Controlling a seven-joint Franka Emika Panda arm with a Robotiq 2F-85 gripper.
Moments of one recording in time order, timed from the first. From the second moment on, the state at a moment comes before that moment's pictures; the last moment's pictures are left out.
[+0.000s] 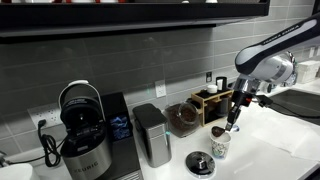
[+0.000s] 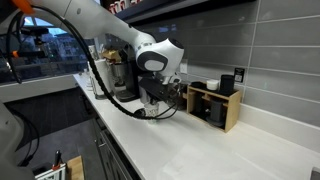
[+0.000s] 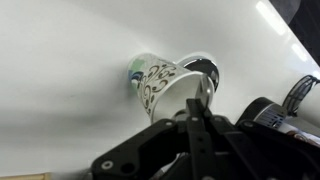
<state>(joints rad) -0.04 0.03 0.05 -2.10 0.57 1.98 -0.83</state>
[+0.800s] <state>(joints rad) 0.01 -0.11 0.05 -2.25 0.49 2.14 -0.91</state>
